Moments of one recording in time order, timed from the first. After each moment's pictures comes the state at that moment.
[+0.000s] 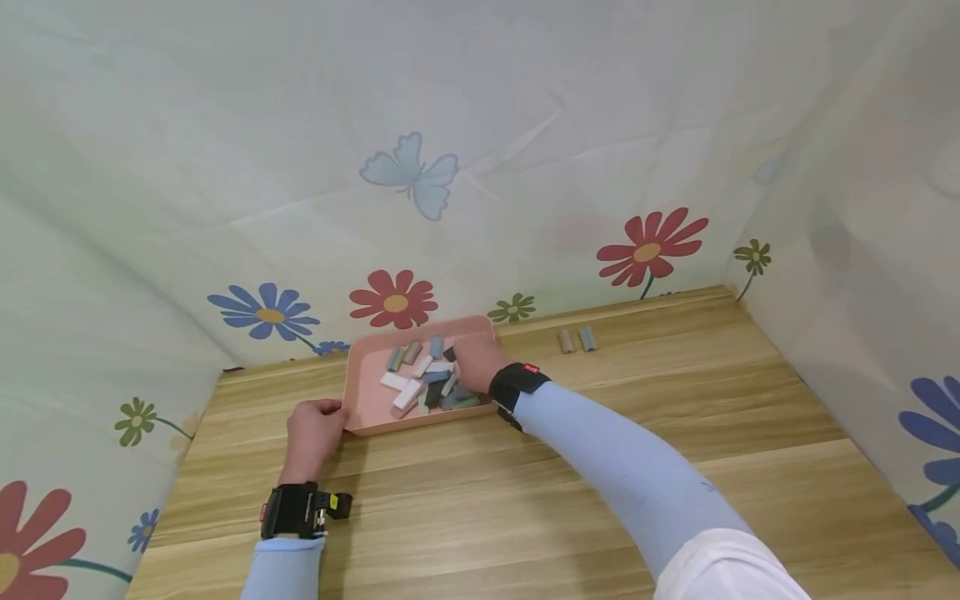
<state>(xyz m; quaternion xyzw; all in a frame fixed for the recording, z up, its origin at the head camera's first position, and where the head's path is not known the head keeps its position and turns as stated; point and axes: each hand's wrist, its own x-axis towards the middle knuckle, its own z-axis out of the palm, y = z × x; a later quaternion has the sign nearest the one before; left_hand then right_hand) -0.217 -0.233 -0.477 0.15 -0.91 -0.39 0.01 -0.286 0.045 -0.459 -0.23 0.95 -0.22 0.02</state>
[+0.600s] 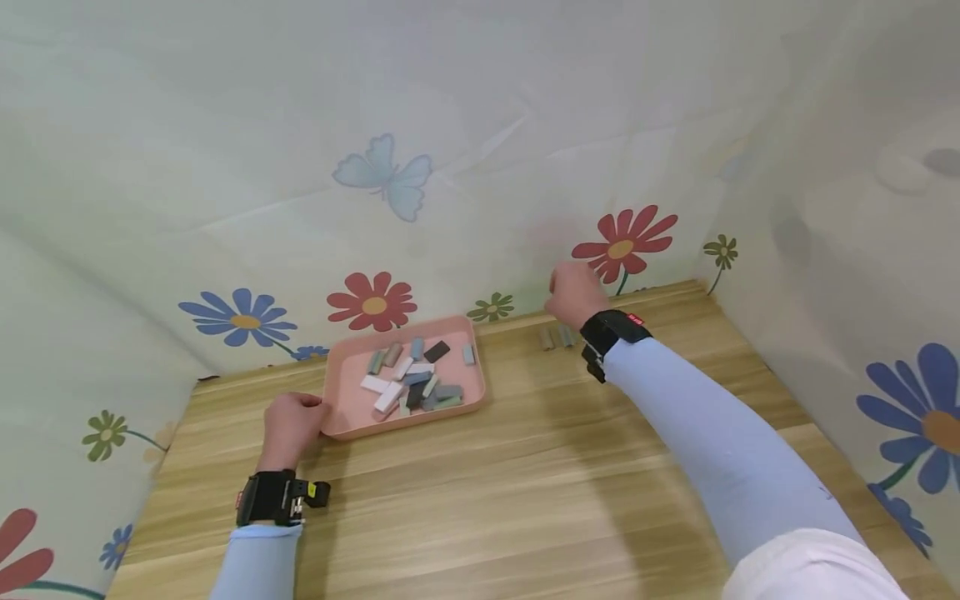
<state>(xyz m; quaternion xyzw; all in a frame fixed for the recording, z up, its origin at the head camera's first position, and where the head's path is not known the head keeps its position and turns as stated) -0.229 -0.233 -0.461 0.12 -0.94 -0.32 0.01 -0.297 0.220 -0.397 -0.05 0.97 -0.23 -0.07</state>
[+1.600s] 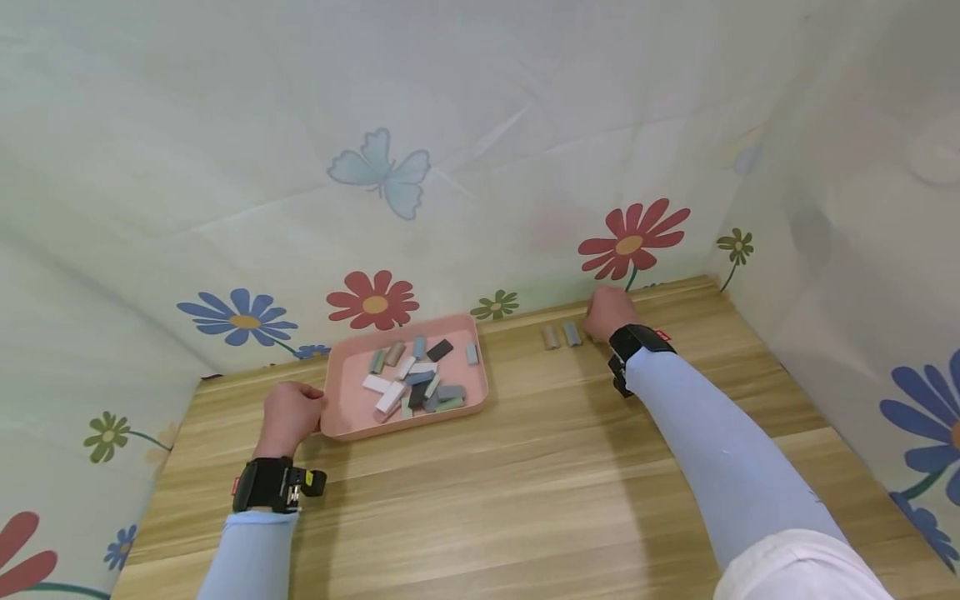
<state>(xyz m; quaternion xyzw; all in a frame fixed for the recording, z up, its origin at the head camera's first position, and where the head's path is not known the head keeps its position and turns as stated) -0.249 -0.236 -0.455 0.11 -0.95 -0.29 -0.01 -0.307 0.271 -0.463 -0.01 0.97 -0.24 0.01</state>
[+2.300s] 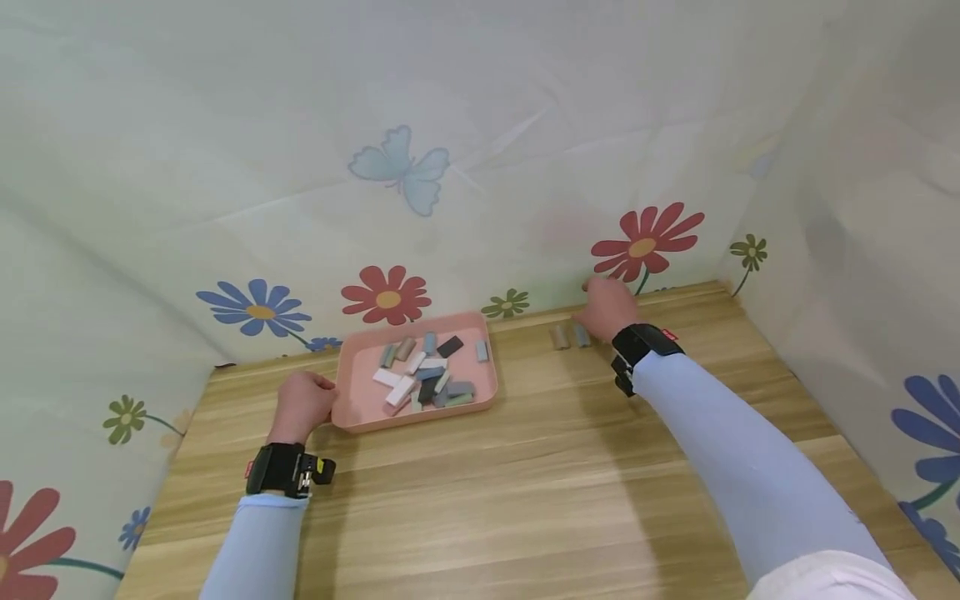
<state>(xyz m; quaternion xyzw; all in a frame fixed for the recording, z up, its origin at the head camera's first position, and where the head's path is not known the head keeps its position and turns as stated) -0.251 -0.237 -0.452 0.13 -0.95 -0.30 -0.03 -0.303 0.243 -0.437 -0.04 0.97 -0.24 -0.01</state>
